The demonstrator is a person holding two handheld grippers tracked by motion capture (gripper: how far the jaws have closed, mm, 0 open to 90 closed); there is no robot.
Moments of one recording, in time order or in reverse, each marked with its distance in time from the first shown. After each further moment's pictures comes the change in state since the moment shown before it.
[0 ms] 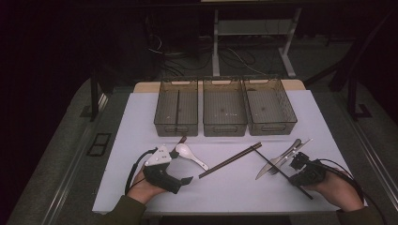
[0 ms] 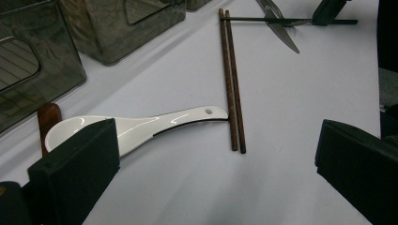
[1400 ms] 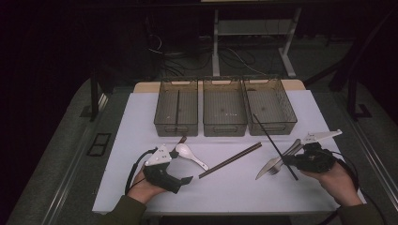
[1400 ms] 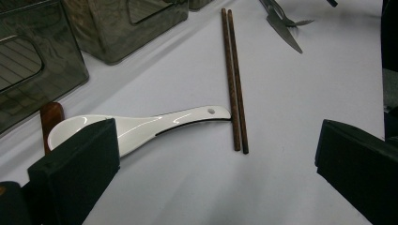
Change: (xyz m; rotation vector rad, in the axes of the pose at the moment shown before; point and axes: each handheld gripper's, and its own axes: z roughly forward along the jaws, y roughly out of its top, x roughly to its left) left arm 0.000 0.000 0.001 -0.003 0.009 -0.008; right arm -0.021 -0.001 -0.026 -0.504 0.144 0.051
